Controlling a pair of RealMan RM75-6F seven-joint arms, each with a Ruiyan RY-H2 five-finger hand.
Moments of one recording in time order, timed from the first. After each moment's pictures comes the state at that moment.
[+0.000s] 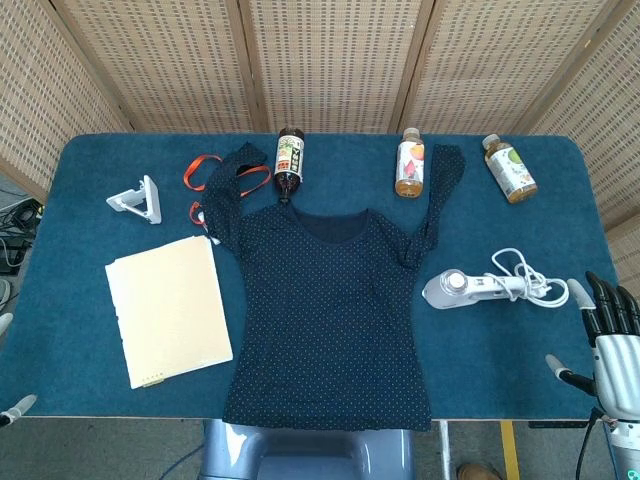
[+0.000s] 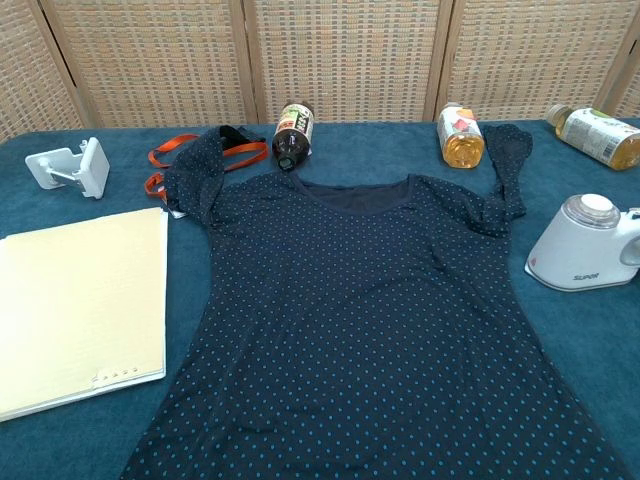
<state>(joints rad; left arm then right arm) 0.10 -0.88 0.08 -1.78 1.73 1.69 0.00 0.01 -0.99 0.08 -1.85 -1.57 1.62 -0.10</state>
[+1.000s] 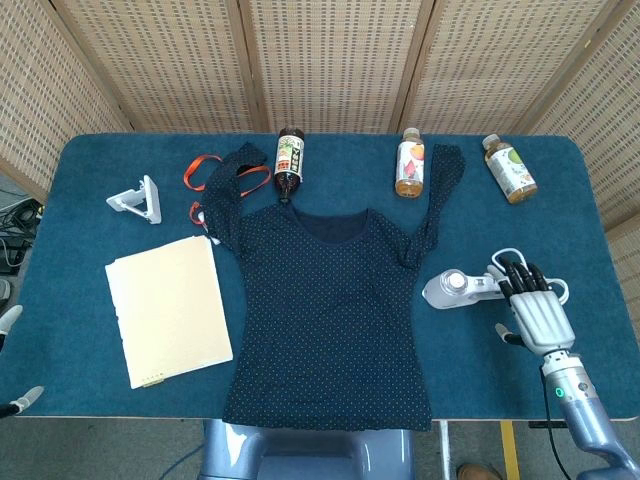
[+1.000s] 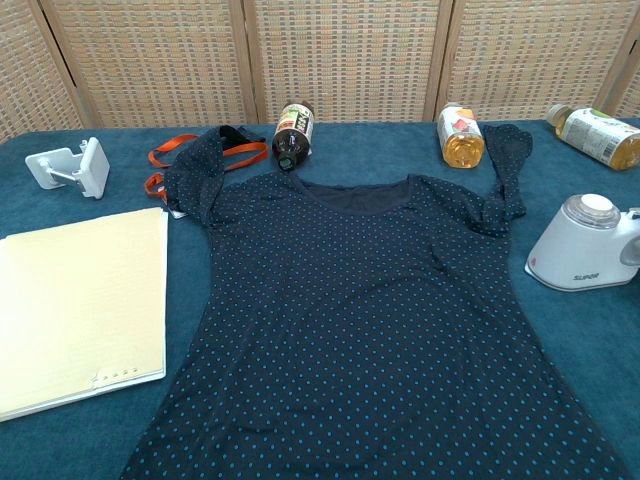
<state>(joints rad) 0.06 -0.90 0.05 -1.79 1.65 1.60 0.04 0.31 -1.25 0.13 -1.44 -1.42 1.13 -0.15</state>
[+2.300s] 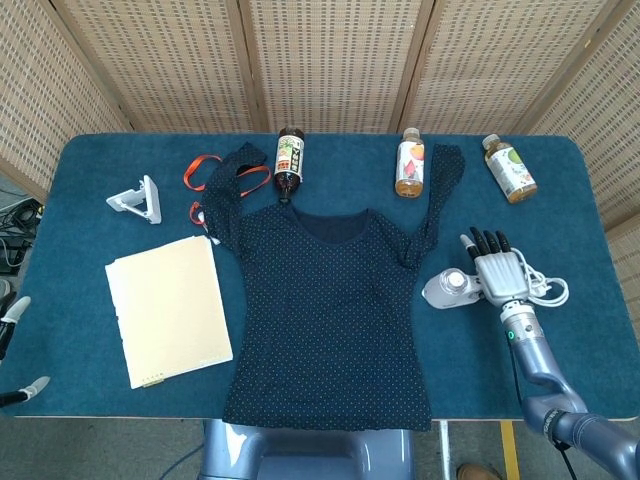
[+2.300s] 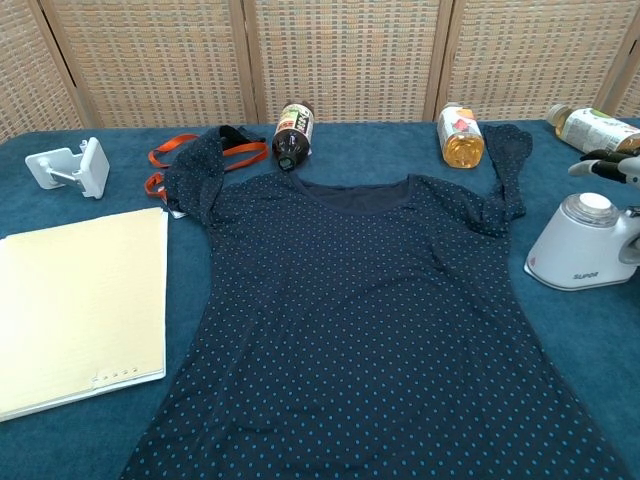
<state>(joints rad) 0.01 -0.92 0.03 -1.81 1.55 1.51 0.07 0.54 -1.55 0.17 -0.98 -1.30 0.95 -0.19</state>
